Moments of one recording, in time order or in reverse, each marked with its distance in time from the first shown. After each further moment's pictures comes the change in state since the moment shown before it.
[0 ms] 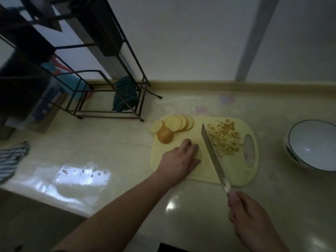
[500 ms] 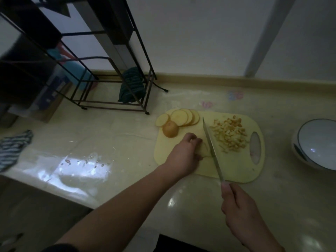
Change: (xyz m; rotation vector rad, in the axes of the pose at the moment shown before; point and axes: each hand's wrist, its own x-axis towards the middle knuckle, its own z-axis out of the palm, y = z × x) left_hand 0.009 0.011 -0.017 -0.394 -0.117 -0.239; right_hand 0.004 -0.006 0.026 -0.077 0.012 -0.061
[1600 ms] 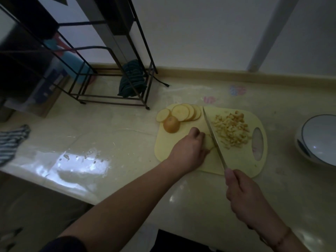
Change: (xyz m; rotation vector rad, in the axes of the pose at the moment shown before) left_hand -0.002 0.012 -0.002 0.155 0.045 0.081; right_hand 0.021 -0.007 -0.010 -0.068 0.013 -0.135
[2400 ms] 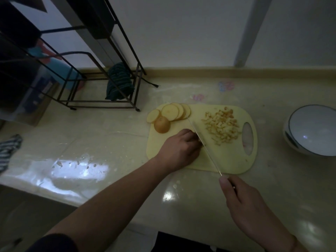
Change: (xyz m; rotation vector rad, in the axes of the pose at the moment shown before) left_hand 0.007 -0.029 0.019 0.066 0.269 0.490; right_hand -0.025 -0.004 -0.022 -0.011 -0.072 -0.018
